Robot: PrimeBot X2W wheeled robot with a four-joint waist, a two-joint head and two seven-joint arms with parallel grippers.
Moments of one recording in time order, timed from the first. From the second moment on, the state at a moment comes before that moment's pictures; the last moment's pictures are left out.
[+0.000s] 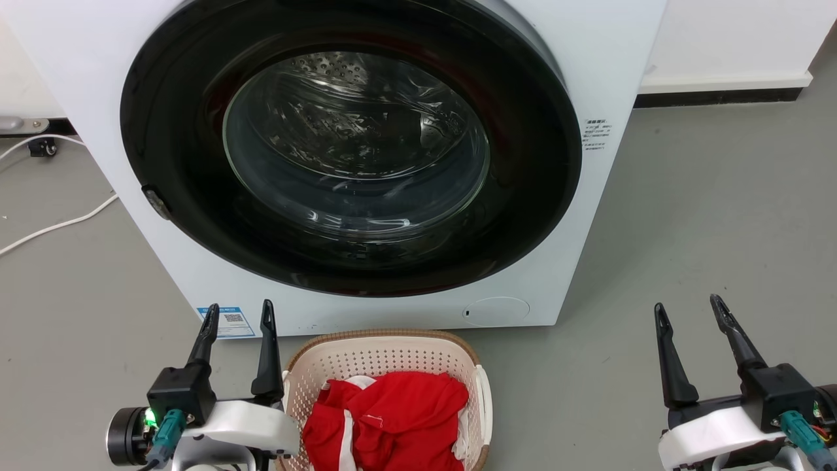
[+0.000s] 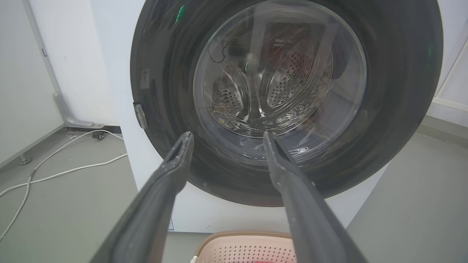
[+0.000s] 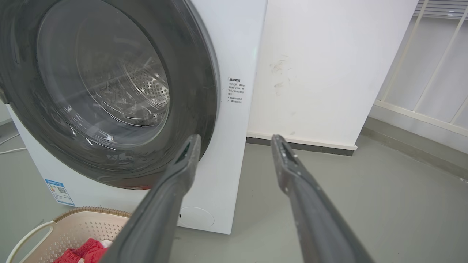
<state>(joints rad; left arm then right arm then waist) -0.05 0.05 0.00 0.15 -0.13 -0.02 -0.24 0.01 -0.05 -0.06 0.08 -0.07 0.13 -0.24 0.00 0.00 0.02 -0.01</state>
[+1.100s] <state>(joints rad) -0.04 0.05 0.00 0.18 -0.06 -0.02 -0.26 0.02 -0.05 -0.07 0.11 -0.04 0.13 -0.26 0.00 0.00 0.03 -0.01</state>
